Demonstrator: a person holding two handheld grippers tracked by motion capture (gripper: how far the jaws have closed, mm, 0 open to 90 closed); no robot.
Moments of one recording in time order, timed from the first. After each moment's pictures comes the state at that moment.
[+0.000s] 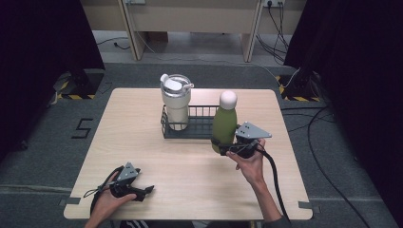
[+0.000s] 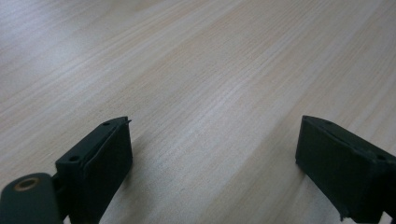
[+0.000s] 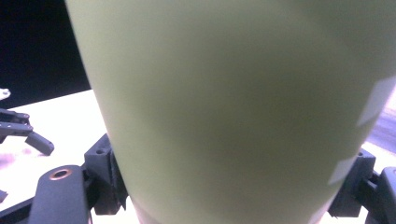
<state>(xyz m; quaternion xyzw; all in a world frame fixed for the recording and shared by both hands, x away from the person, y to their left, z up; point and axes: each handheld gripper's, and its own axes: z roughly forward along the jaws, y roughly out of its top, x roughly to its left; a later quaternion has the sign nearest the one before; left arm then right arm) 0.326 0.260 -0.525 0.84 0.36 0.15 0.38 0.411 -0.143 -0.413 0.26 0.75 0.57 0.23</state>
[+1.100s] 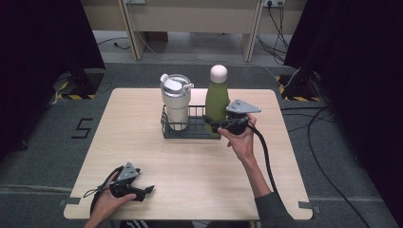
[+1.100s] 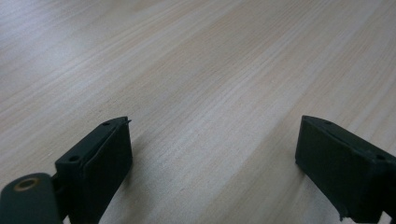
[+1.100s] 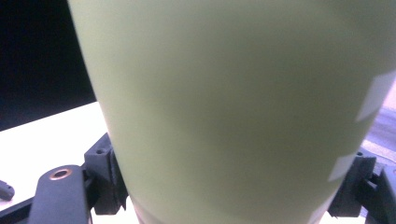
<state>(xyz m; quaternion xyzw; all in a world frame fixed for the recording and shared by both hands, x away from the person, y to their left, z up) 0.326 0.260 -0.525 0.84 0.36 0.15 0.38 0.468 -0.118 -0.386 0.28 0.74 0.56 0.23</state>
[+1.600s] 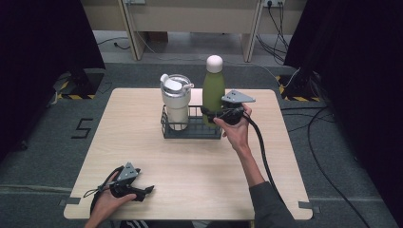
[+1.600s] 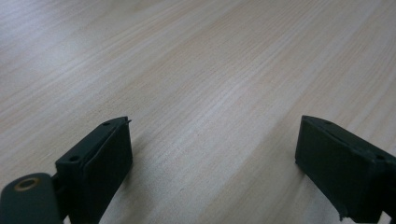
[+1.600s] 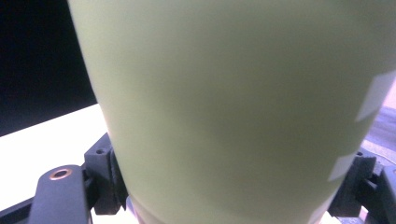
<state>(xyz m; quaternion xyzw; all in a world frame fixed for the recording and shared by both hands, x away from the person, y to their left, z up) 0.326 0.260 -0.525 0.84 0.36 0.15 0.38 0.498 -0.106 -0.379 0.29 0.74 0.56 0.23</state>
